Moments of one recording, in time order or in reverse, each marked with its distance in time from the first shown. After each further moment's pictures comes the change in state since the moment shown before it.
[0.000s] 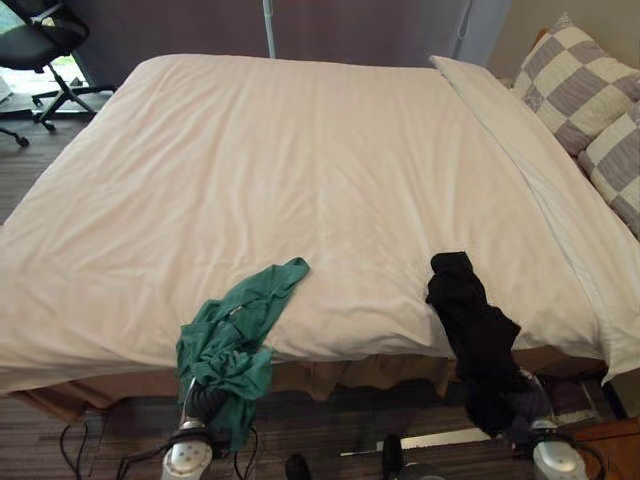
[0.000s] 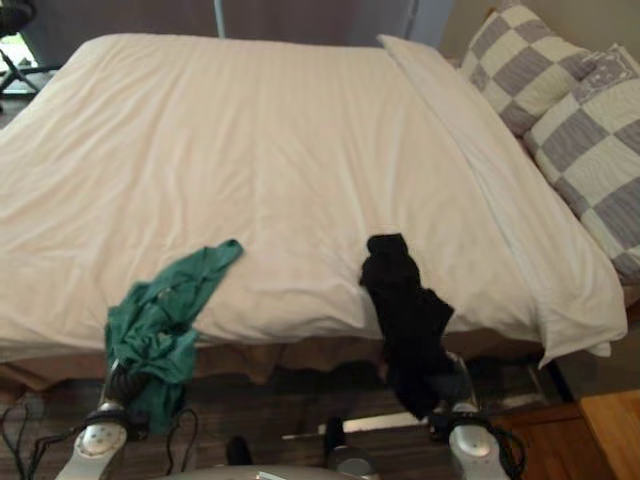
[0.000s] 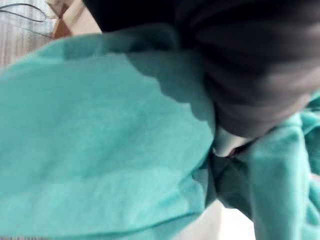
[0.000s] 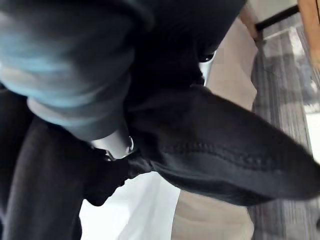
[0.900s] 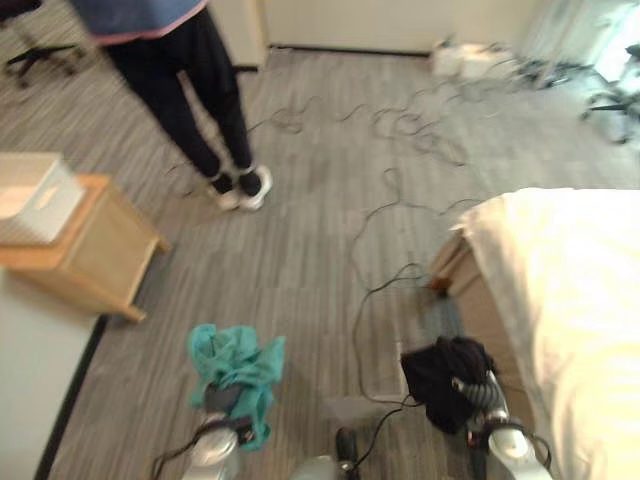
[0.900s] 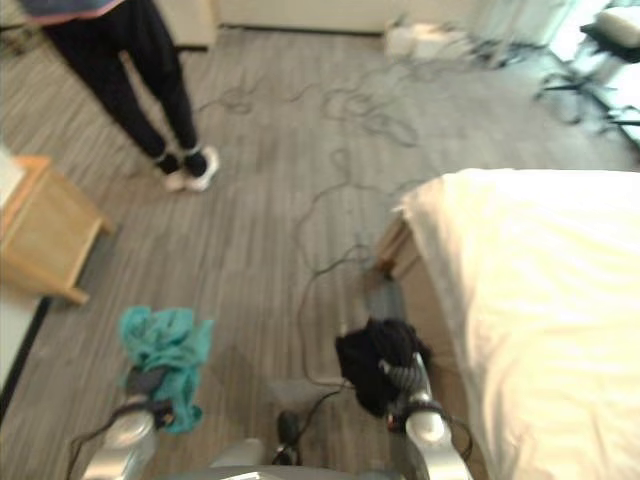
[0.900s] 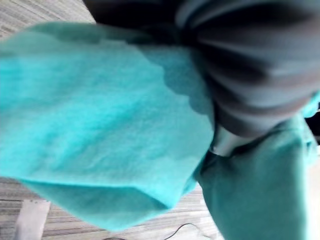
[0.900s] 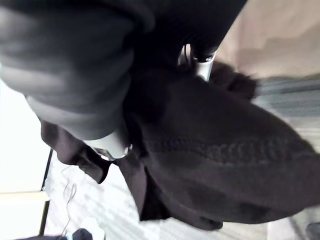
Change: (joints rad) left arm -0.172 -0.066 -0.131 0.163 -0.171 -0.021 0.123; right arm -0.154 0.059 0.110 0.094 0.005 0.025 -0.074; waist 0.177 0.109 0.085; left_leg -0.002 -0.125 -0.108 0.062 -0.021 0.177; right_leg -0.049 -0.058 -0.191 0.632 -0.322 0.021
